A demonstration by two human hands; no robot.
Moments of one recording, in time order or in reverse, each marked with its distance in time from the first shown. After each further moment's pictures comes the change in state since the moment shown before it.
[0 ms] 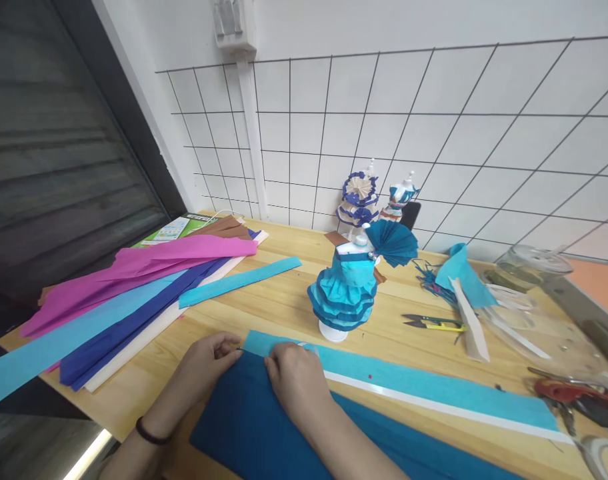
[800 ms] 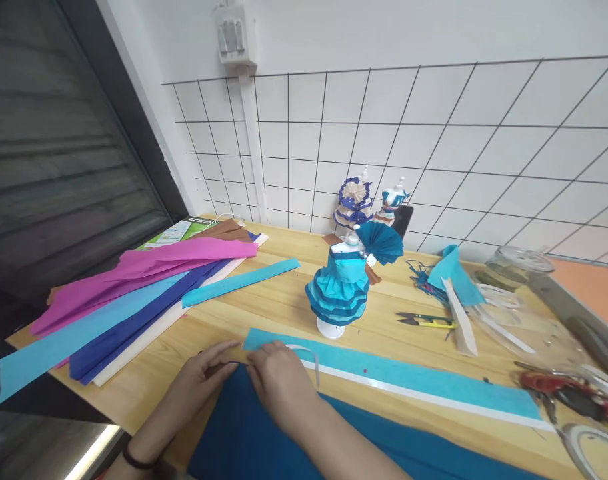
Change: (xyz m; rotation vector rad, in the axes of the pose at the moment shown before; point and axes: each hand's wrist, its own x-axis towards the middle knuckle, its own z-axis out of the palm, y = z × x) left_hand -0.031 -0.017 0.000 -0.255 -0.093 0.134; right_hand -0.011 -0.016 -0.004 0.069 0.033 -0.346
